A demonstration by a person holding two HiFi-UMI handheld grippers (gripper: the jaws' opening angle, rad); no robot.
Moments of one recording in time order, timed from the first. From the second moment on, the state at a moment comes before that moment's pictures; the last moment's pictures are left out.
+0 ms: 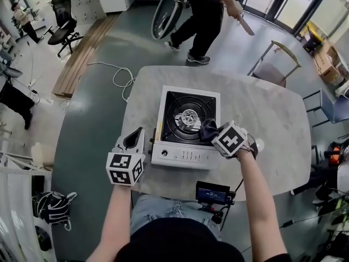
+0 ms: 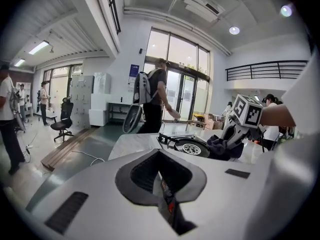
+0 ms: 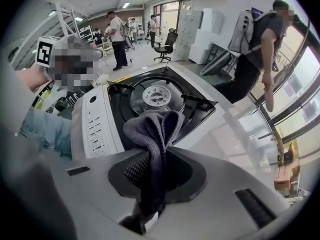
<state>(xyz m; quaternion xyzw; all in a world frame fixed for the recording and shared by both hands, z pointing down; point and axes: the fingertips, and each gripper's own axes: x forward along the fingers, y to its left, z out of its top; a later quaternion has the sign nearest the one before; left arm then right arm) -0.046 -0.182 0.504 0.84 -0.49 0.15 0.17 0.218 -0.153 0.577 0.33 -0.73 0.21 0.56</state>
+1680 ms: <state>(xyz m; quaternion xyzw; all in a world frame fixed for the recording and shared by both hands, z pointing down) -0.047 -0.240 0.502 0.85 -0.46 0.14 0.21 0.259 -0.344 0.514 0.49 -0.74 0.23 0.41</state>
